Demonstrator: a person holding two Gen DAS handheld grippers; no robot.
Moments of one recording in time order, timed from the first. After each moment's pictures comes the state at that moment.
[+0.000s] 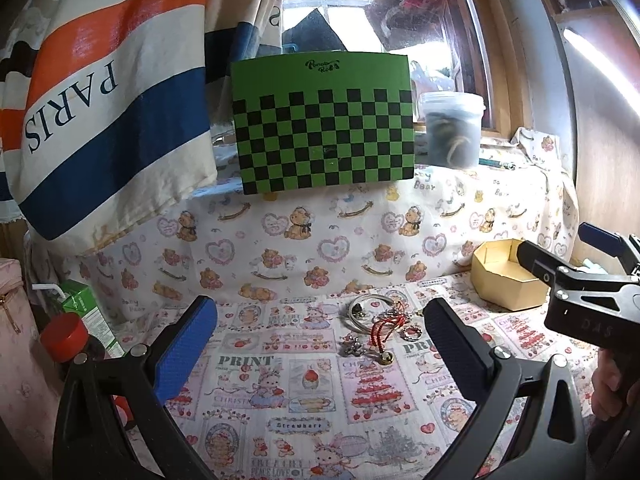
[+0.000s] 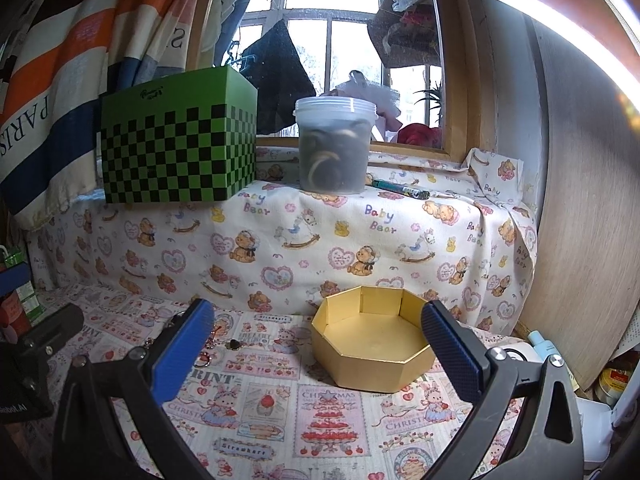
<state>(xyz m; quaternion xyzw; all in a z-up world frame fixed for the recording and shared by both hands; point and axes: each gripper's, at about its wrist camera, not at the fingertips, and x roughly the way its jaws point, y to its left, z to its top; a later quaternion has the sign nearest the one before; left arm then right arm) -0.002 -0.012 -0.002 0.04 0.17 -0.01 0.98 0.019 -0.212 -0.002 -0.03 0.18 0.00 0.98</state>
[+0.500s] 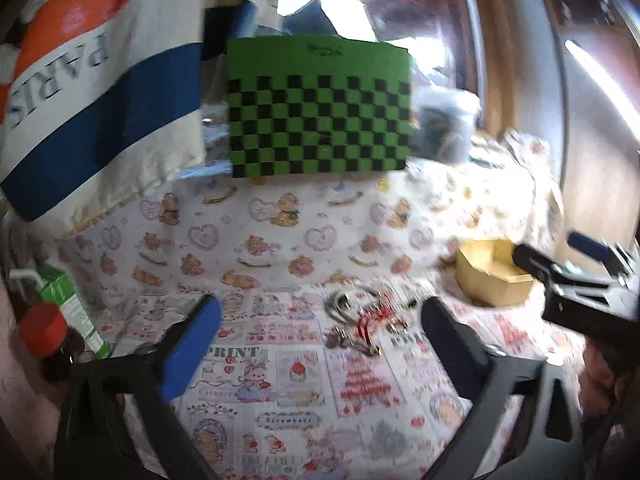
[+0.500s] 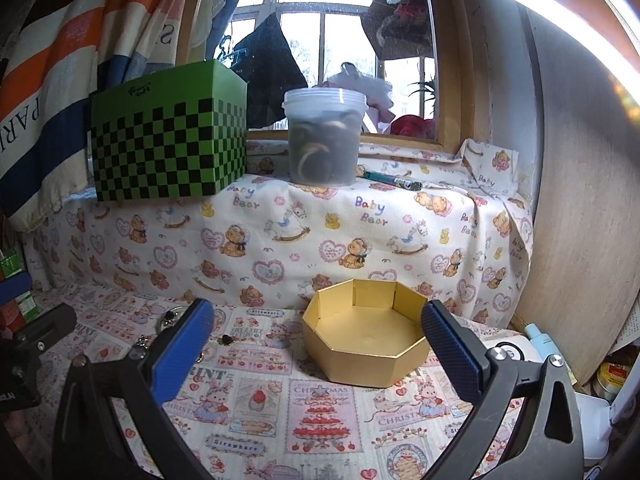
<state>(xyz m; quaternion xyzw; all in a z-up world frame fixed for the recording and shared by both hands) 0.006 0.000 0.001 0.02 0.21 -0.07 0.98 0.023 -0.218 -0.003 -0.03 0.19 0.00 0.98</state>
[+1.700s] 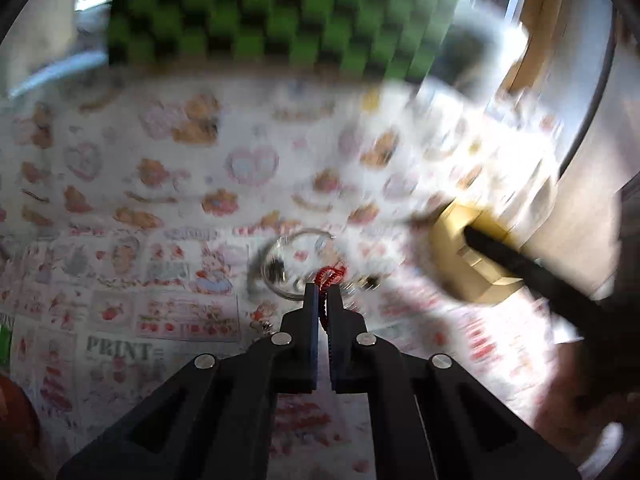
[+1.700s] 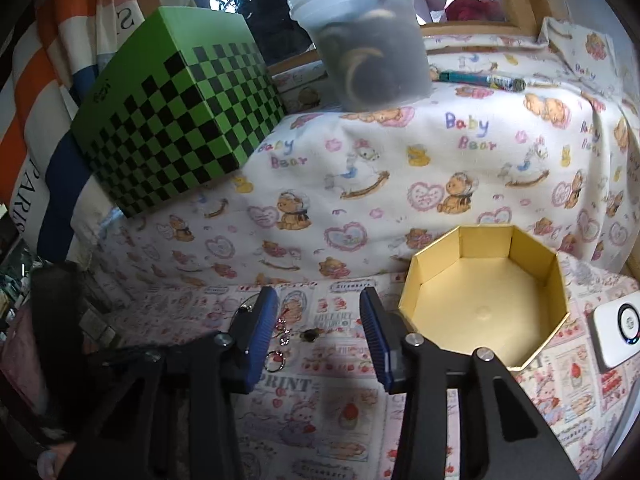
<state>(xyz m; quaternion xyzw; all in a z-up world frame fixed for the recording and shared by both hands) 0.104 -0.025 -0.030 -0.08 0.39 -0.15 0.90 0.103 -0.219 -0.012 0.12 0.36 0.14 0.92</state>
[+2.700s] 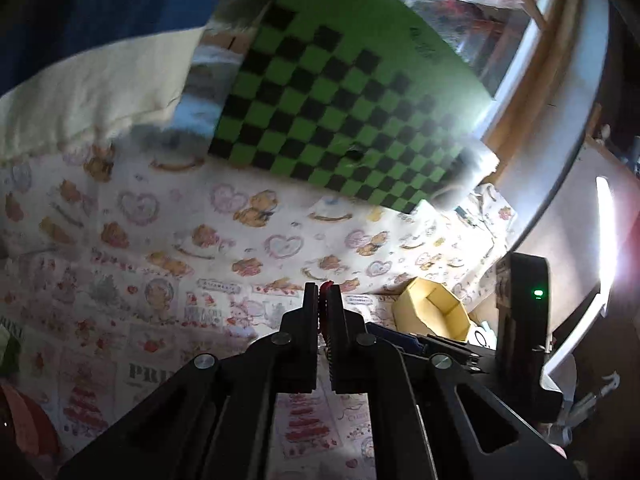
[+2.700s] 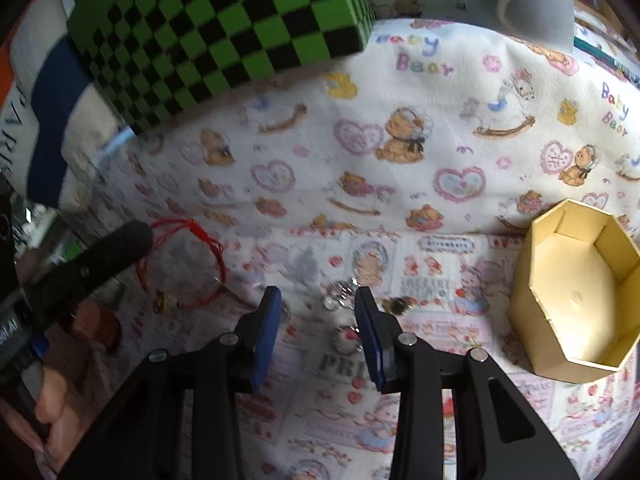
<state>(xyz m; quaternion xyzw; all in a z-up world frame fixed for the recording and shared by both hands) 0.093 0.053 0.009 -0.19 0.31 -0.20 0.91 0.134 -0.138 -0.037 0.07 0.46 0.19 0.87</state>
